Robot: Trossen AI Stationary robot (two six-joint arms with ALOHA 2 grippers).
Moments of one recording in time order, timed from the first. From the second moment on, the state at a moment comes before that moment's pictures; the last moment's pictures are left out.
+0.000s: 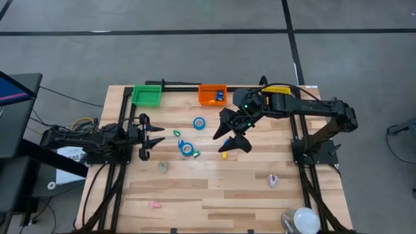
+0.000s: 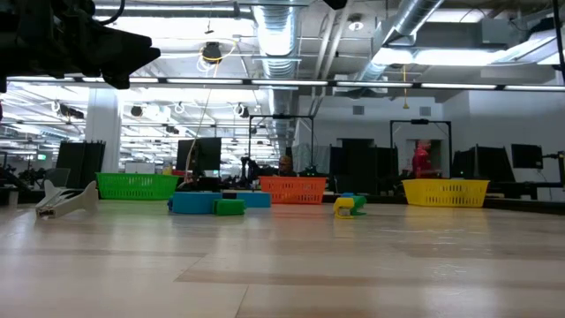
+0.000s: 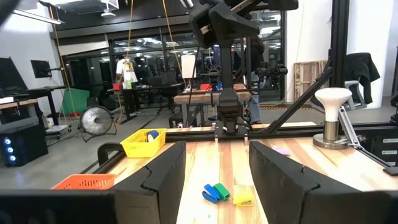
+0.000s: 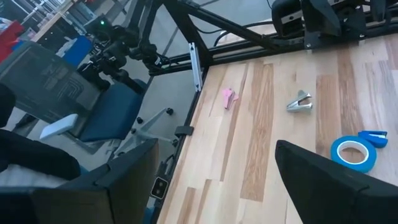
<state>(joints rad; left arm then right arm) -0.02 0.22 0.01 0.37 -0.15 0.11 -0.05 1.52 1.55 -0.59 -0.58 0.20</state>
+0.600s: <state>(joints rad) -0.02 0.22 0.01 0.37 -0.15 0.11 -0.13 1.53 1.55 -0.81 -0.29 0.38</state>
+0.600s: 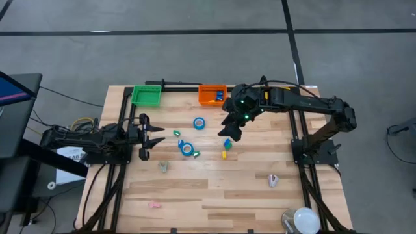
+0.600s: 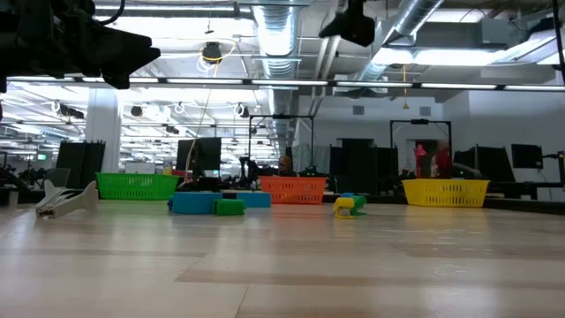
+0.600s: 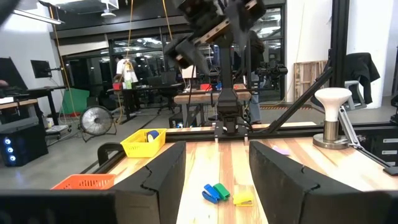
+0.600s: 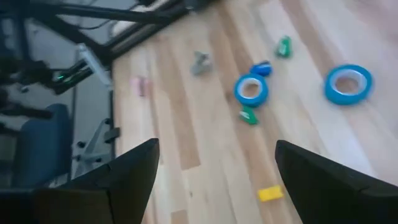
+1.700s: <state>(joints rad) -0.02 0.25 0.01 0.38 -0.15 0.11 -0.09 1.79 1.55 -0.99 -0.28 0.24</state>
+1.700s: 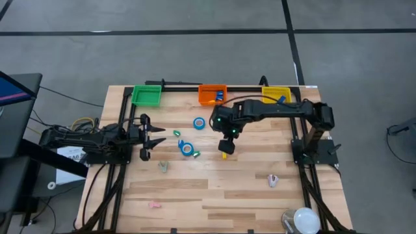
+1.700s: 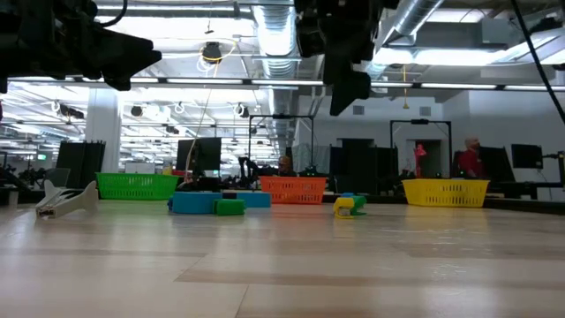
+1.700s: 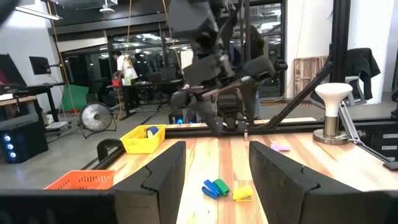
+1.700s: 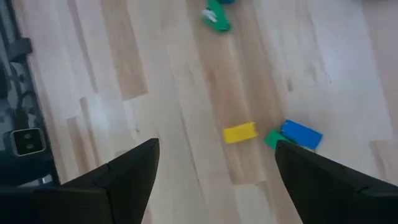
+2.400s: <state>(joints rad) -0.02 0.25 0.01 0.38 -0.15 0.11 -0.05 1.79 1.55 -0.97 -0.23 0.24</state>
